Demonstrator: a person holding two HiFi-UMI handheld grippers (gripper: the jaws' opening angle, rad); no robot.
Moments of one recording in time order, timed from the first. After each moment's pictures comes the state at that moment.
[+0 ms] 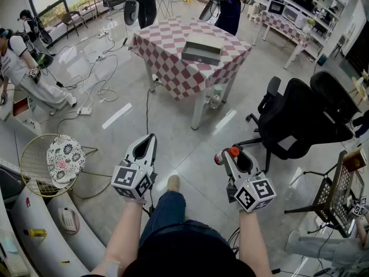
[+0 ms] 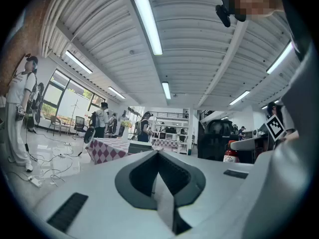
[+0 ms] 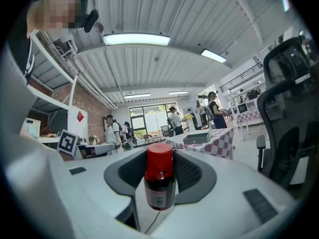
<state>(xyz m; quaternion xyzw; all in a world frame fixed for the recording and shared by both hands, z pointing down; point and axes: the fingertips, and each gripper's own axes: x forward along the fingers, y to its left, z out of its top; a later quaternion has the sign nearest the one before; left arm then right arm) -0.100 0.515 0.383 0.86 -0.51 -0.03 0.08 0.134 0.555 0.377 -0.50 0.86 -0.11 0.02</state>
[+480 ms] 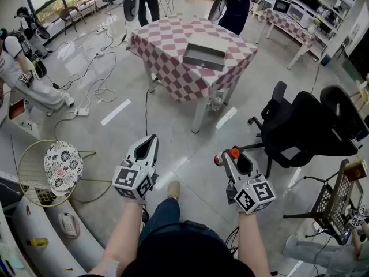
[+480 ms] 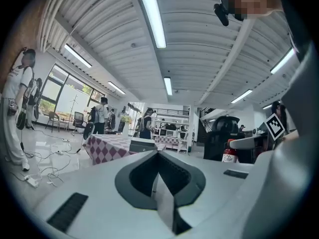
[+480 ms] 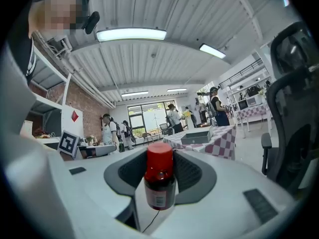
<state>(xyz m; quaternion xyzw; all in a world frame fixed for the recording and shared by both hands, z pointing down) -0.103 0.421 0.401 0.86 -0.51 -0.02 0.09 0.127 0.462 0.390 -0.50 0.86 -0.13 0.01</state>
